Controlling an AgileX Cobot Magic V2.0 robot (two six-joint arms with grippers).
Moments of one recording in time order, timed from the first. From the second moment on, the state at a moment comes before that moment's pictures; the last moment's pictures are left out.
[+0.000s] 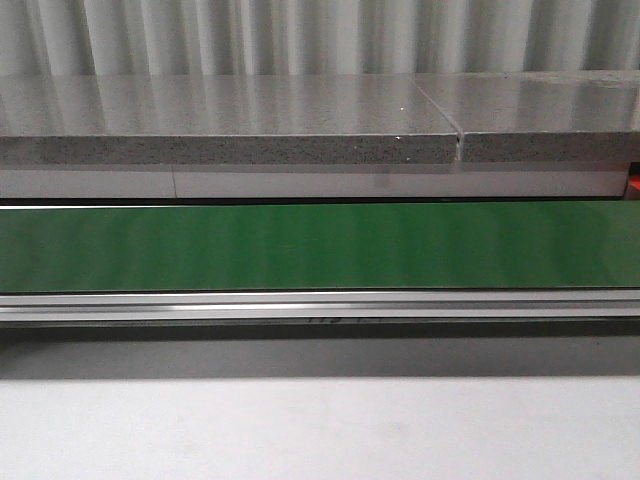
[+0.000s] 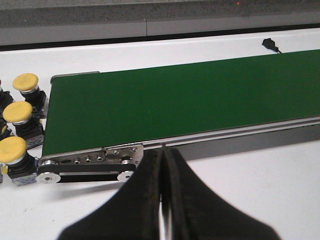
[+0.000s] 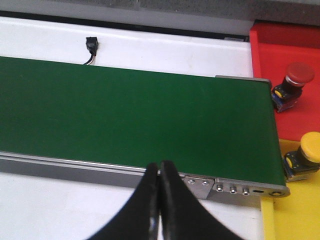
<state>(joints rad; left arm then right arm) -0.20 0.28 -0.57 -0.02 0.82 -0.03 0.00 0.58 -0.53 0.11 0.54 -0.13</state>
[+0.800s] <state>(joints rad) -0.20 0.52 -0.69 0.14 0.81 -0.23 0.00 0.27 -0.41 0.11 0.63 -0.13</state>
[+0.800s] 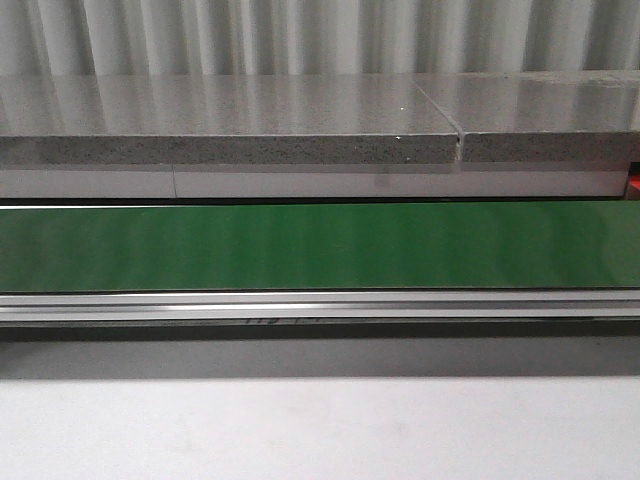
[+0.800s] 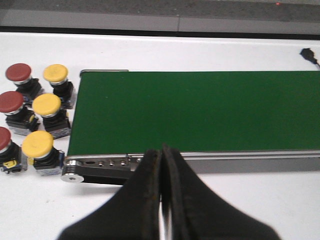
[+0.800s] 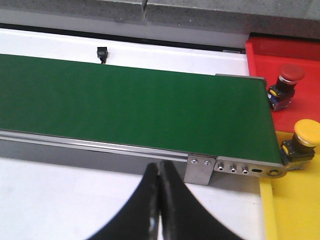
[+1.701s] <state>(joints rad) 0.25 1.17 -0.90 -0.04 0.90 -0.17 0.00 0.27 -0.41 0.11 0.63 -0.13</state>
